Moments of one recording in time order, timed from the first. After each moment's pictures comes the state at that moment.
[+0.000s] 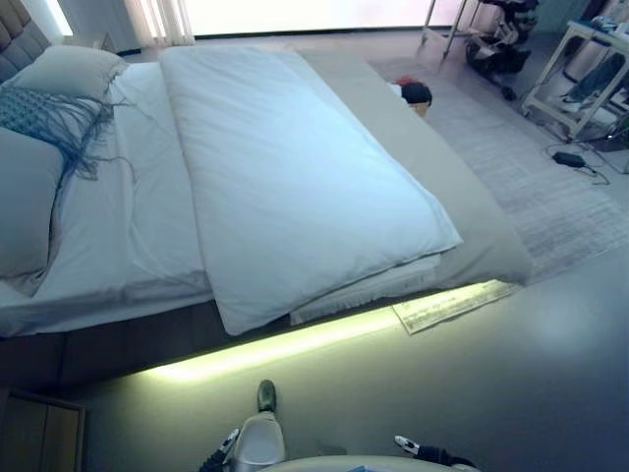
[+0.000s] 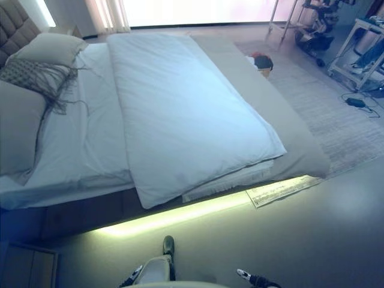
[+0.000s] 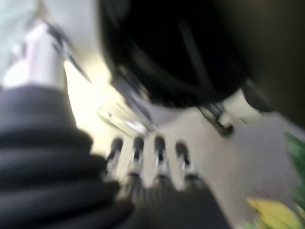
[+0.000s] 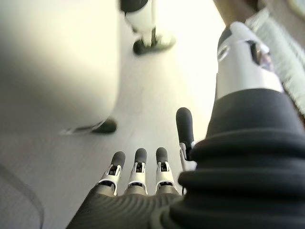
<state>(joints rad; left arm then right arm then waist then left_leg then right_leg) -0.03 0.24 -0.02 1.37 -0.70 0.21 -0.27 -0.07 -0.17 0.17 1.38 0.44 0.04 0.16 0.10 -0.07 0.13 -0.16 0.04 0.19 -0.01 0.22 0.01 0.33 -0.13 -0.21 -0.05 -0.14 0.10</state>
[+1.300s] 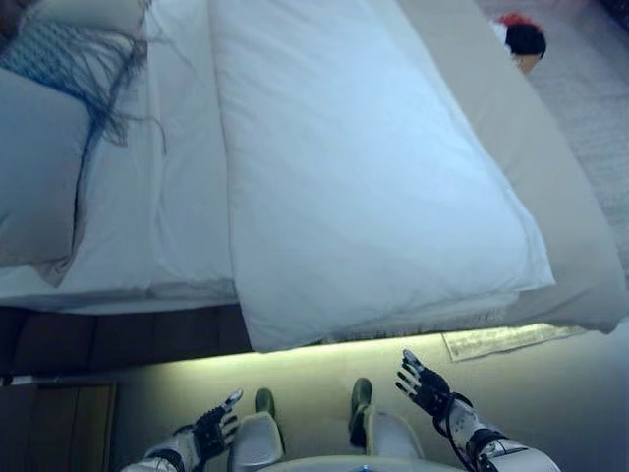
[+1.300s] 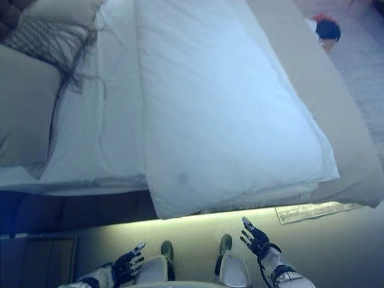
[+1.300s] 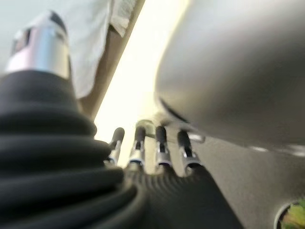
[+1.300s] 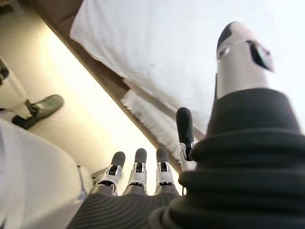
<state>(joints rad) -0.21 0.30 -0.20 1.32 -0.70 0.17 -0.28 -0.27 -0.23 0.13 1.27 0.96 0.03 0.28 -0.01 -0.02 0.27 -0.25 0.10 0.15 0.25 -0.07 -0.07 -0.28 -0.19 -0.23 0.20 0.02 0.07</state>
